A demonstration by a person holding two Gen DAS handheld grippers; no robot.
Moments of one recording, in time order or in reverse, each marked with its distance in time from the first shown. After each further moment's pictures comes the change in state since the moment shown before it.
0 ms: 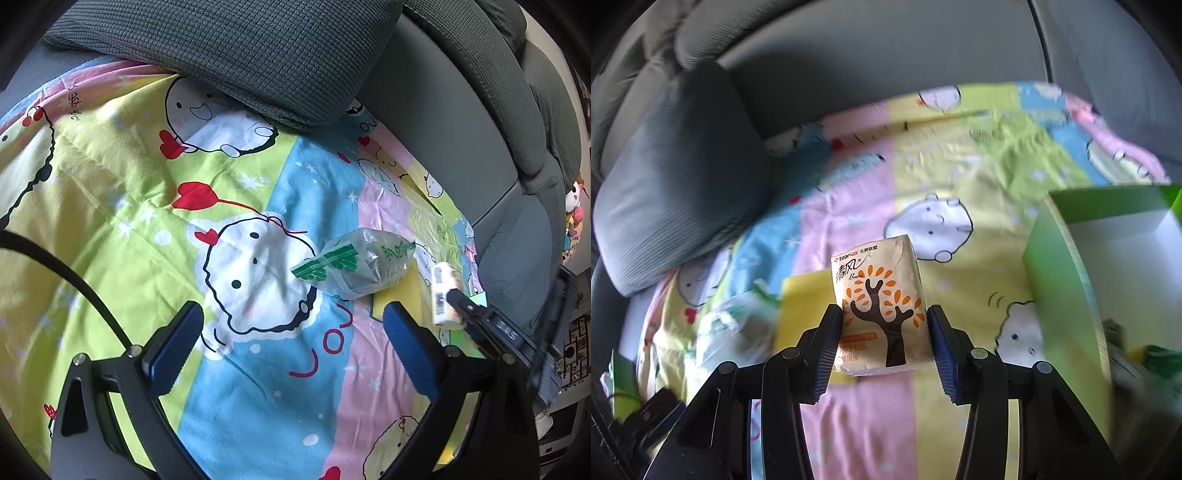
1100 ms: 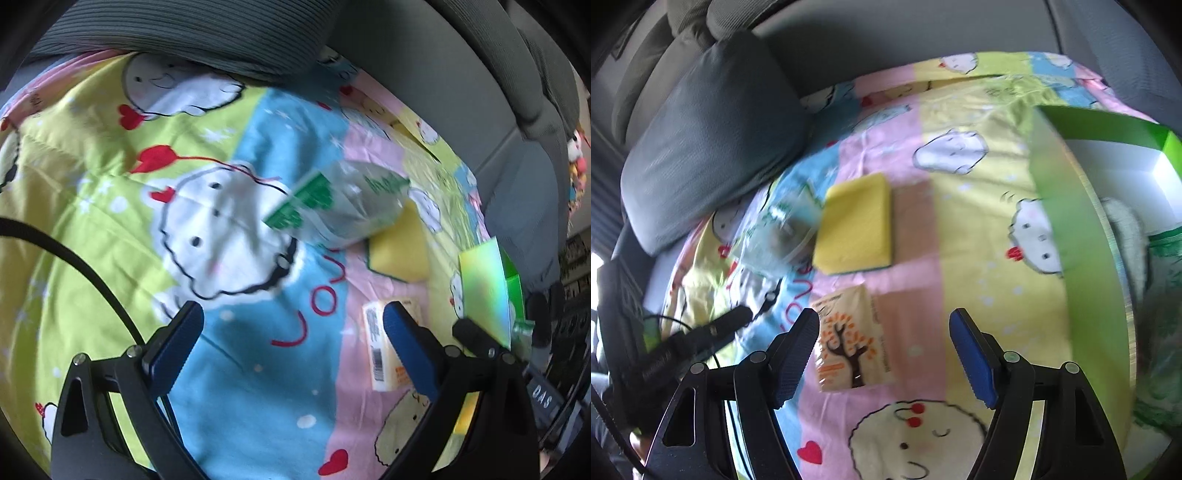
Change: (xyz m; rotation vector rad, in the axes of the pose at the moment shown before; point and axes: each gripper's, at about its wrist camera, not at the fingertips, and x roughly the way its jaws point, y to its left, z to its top) left arm 0.029 -0.025 -0.023 0.137 0.146 0.017; right arm -0.029 0.003 -0.061 -0.006 0.118 0.089
